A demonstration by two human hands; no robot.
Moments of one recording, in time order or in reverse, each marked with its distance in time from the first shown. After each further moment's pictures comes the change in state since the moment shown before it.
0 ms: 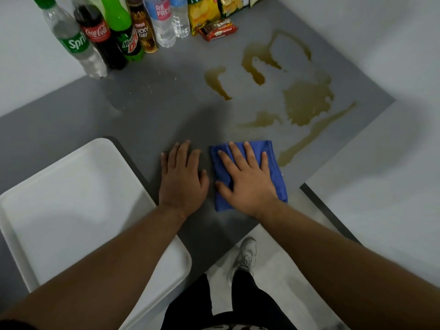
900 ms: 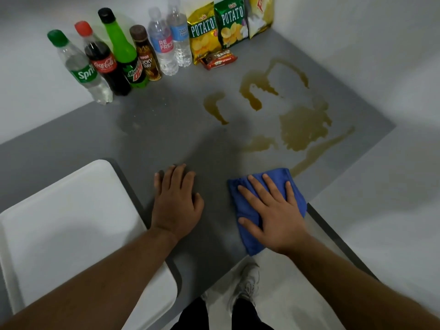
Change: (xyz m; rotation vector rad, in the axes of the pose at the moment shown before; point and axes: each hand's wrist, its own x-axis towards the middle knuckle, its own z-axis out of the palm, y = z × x) left_hand 0.005 0.003 0.004 0.077 0.080 0.022; right_hand -0.040 0.079 0.000 -0.005 0.035 -0.113
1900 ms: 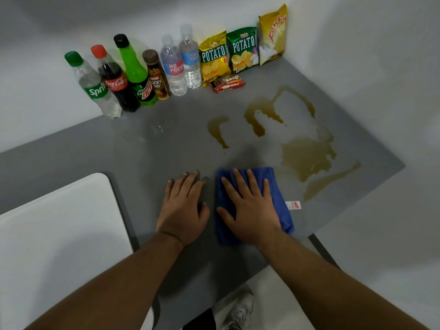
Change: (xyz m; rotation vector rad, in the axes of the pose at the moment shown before) left_hand 0.038 0.031 0.003 -0.138 -0.071 -0.066; right_hand 0.098 -0.002 -0.014 -0.015 -0.044 -0.016
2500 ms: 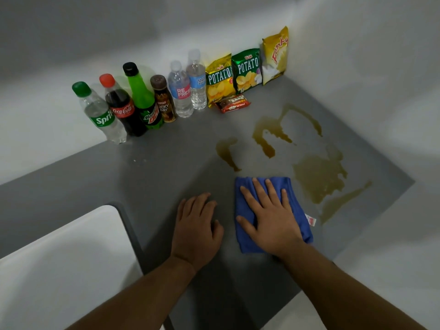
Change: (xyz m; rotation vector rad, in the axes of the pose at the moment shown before) left_hand 0.027 -0.016 -0.004 -0.052 0.022 0.012; right_hand 0.031 0.015 -0.008 -0.003 0.063 0.071
